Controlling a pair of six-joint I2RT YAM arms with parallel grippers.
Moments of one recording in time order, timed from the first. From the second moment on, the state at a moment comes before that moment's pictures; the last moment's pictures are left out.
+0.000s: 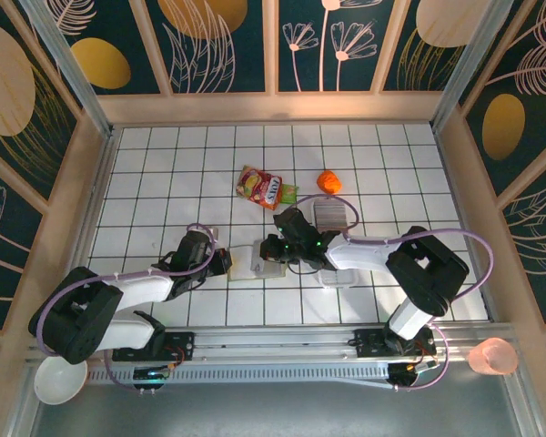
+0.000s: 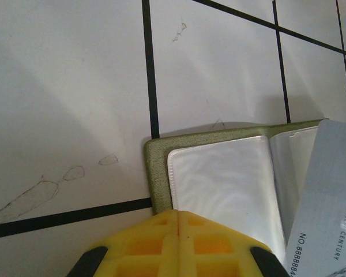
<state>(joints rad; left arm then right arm) -0.56 1.31 0.27 0.26 0.16 -0.71 0.90 1.63 0.78 0.06 -0.22 0.95</state>
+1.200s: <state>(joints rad) -0.56 1.31 0.27 0.25 0.15 -0.71 0.88 1.72 0.81 0.09 -0.35 0.98</state>
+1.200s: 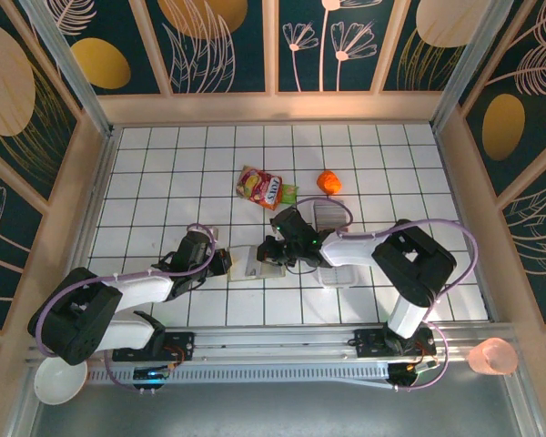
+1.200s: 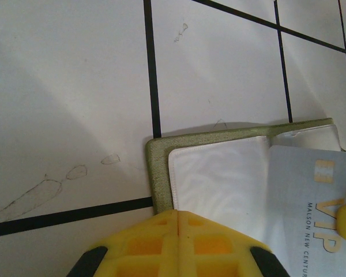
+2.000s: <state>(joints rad) -0.57 1.31 0.27 0.25 0.13 -0.71 0.84 1.74 0.85 0.03 -0.44 0.91</state>
